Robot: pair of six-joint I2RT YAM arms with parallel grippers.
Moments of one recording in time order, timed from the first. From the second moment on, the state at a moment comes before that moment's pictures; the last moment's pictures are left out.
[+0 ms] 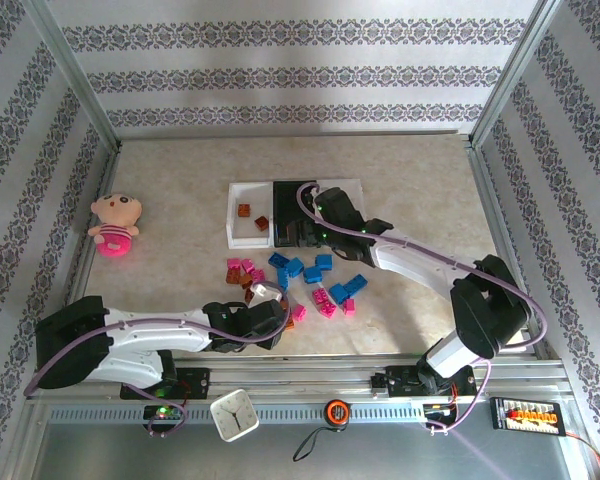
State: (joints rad) left arm -1.16 1.28 0.54 -0.38 -0.26 -0.82; right arm 0.67 1.55 1.03 -0.23 -0.05 0.45
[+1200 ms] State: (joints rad) left arm -0.42 1.54 1.09 -0.33 -0.11 -0.48; right arm 0.61 1.27 0.71 -0.21 -0.04 0.53
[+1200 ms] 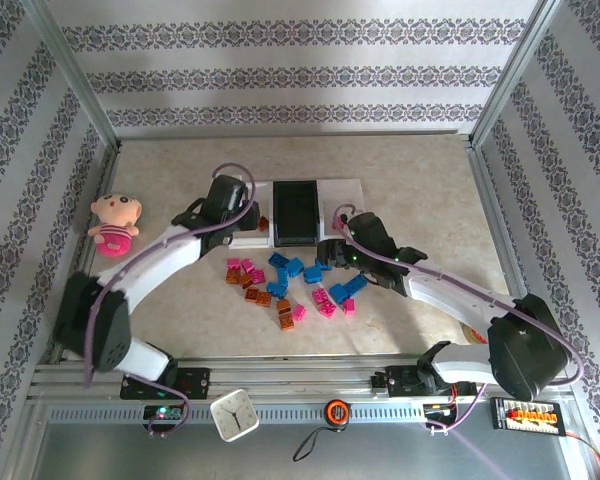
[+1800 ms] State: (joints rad) left arm -0.36 1.84 1.36 -0.32 -0.01 -0.48; right arm 0.96 1.08 0.58 -0.27 -0.01 0.58
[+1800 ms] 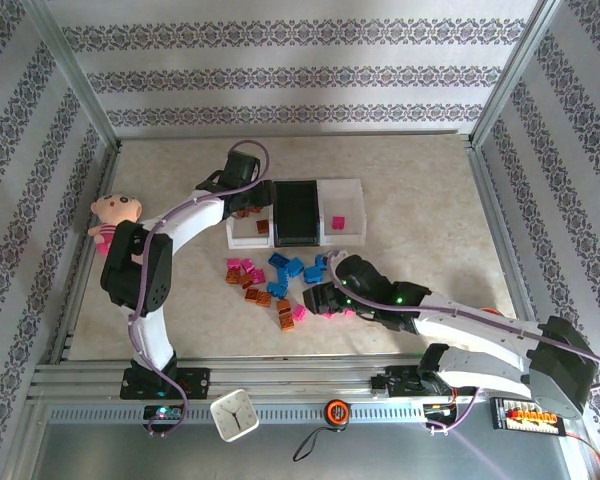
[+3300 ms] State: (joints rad) left arm -0.37 0.57 0.58 -0.47 -0.02 -0.63; right arm 1.23 1.73 0.94 -0.43 0.13 0.57
